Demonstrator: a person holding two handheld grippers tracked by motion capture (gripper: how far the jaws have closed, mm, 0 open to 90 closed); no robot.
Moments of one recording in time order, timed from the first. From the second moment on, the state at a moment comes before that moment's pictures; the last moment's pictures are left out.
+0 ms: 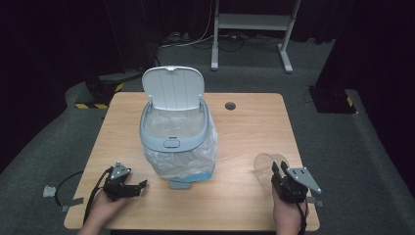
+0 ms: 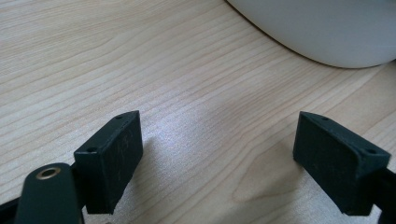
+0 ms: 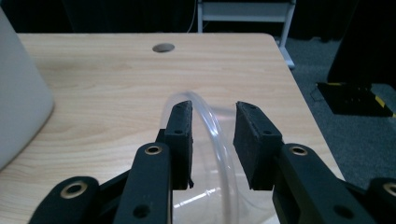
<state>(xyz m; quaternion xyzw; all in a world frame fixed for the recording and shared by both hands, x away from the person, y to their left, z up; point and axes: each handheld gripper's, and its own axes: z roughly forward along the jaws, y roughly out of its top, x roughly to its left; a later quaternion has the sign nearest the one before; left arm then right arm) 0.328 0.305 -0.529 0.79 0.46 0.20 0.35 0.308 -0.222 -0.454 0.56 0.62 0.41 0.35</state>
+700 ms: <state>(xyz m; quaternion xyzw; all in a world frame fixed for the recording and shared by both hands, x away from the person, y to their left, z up) 0.328 0.305 -0.529 0.79 0.46 0.20 0.35 0.311 -0.204 -0.429 0.52 0.63 0.44 0.37</state>
